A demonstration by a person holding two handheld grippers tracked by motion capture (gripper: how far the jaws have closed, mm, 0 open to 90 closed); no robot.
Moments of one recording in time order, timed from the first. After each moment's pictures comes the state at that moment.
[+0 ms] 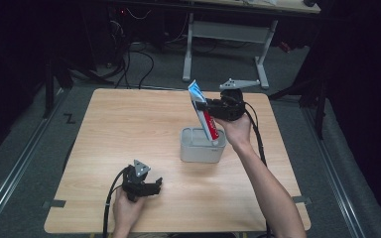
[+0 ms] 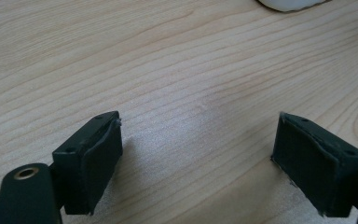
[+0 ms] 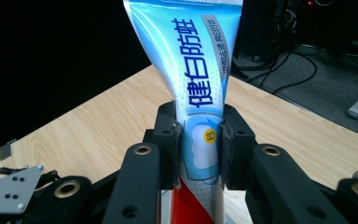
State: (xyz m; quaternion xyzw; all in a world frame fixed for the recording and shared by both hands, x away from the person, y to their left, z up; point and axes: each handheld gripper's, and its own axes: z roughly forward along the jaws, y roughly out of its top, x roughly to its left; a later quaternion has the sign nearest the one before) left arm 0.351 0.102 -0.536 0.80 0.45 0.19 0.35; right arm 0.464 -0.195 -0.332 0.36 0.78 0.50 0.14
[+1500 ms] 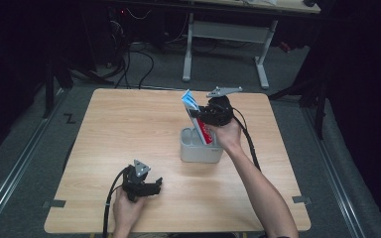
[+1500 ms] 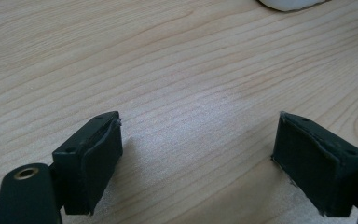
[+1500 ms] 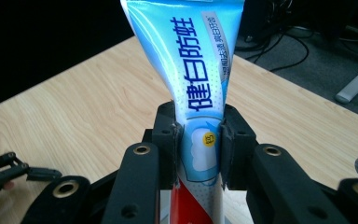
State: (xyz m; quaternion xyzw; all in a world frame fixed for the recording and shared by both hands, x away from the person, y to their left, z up) left arm 0.351 0.102 -0.536 0.80 0.45 0.19 0.35; right arm 0.479 -0.175 -0.371 0.35 0.81 0.45 0.15
